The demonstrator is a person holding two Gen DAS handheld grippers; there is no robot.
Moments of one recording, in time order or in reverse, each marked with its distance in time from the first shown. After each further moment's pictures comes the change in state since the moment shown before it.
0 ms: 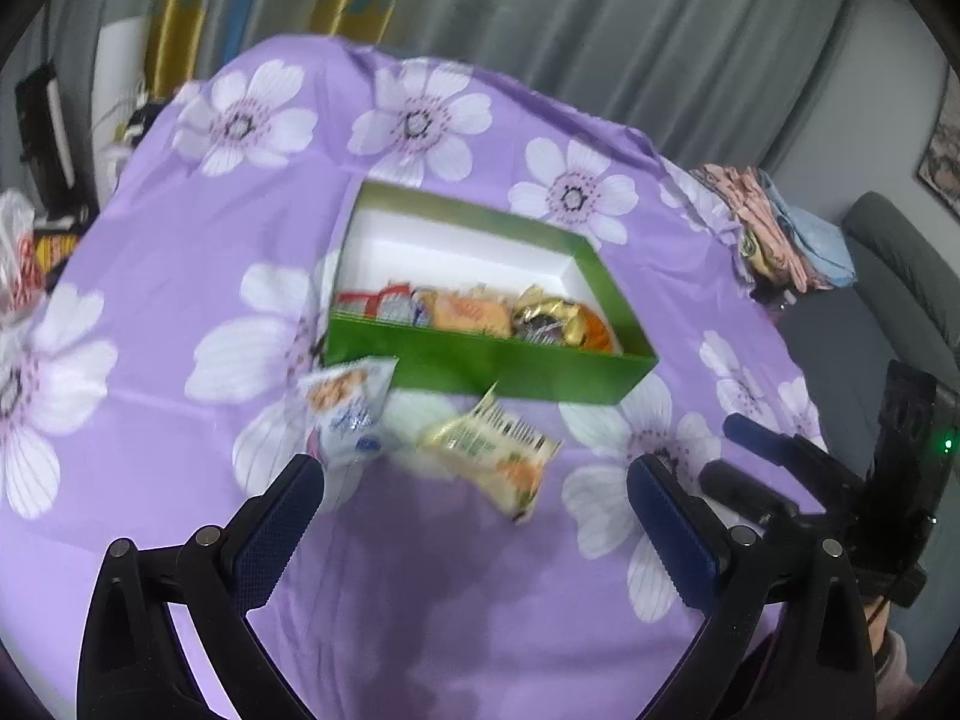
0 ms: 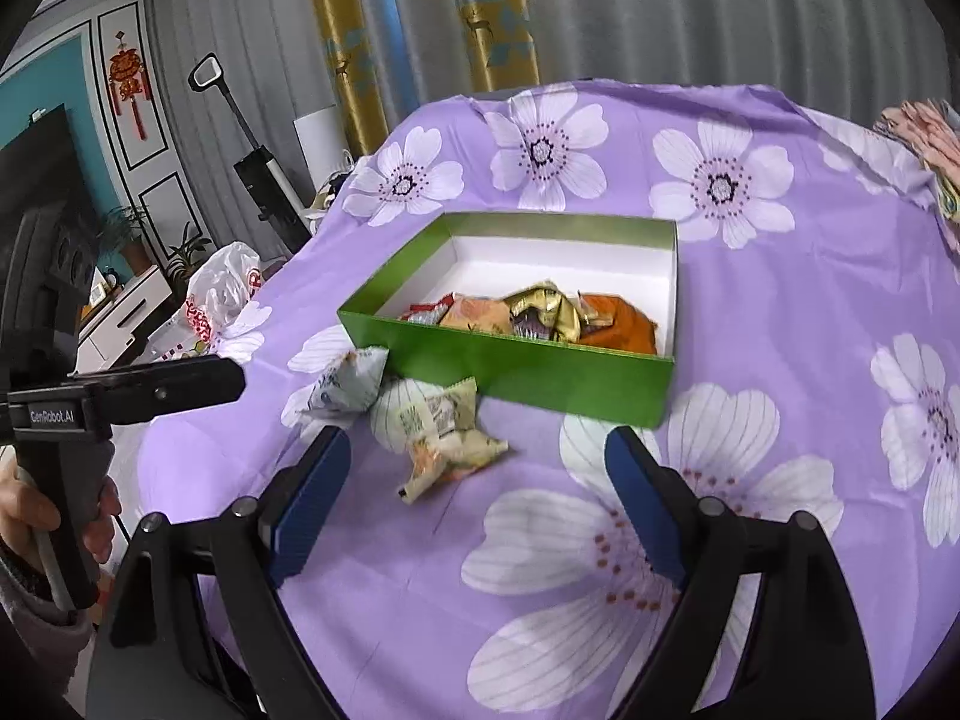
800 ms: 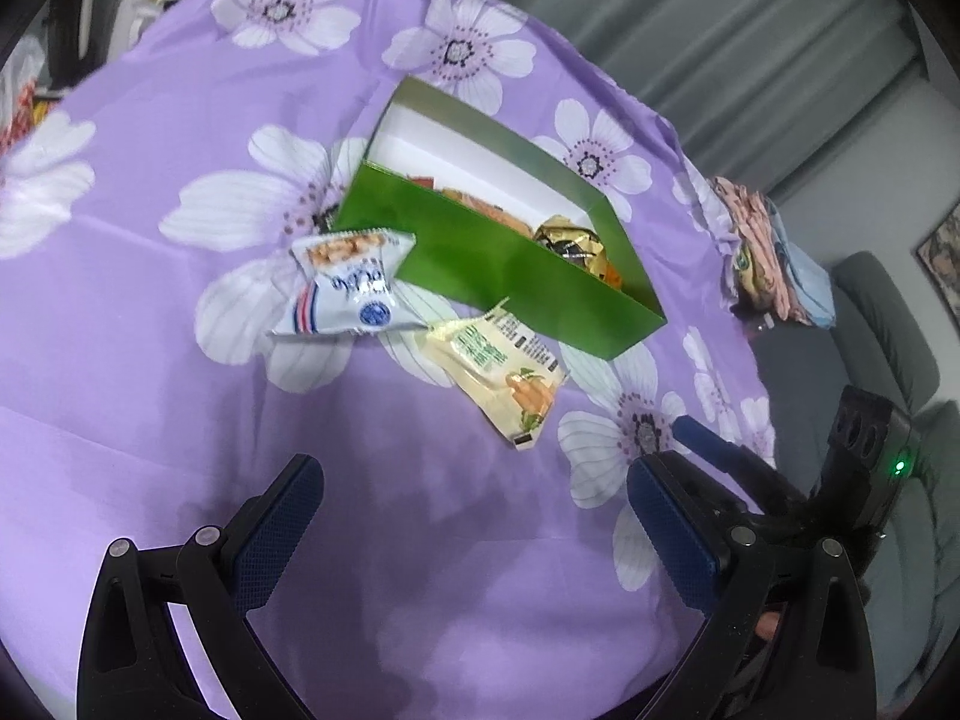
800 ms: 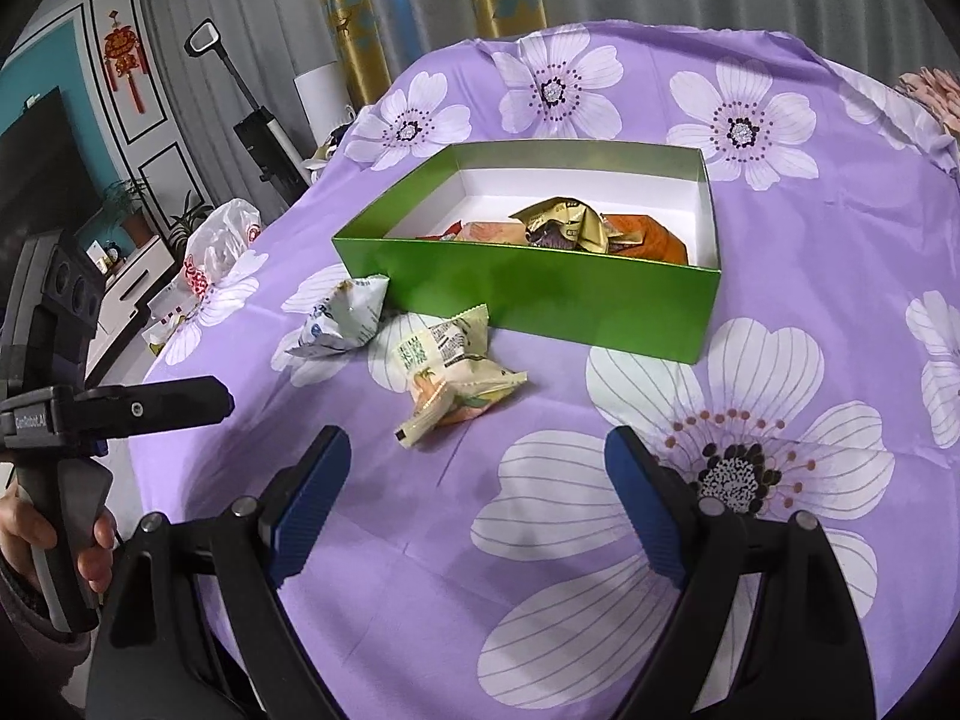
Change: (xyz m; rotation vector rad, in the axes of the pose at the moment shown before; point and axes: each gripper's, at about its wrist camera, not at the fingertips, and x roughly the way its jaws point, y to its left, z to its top) left arm 0.028 0.028 -0.042 -0.203 0.087 -0.137; right arm 0.035 0.000 -0.026 -0.013 0.089 0.019
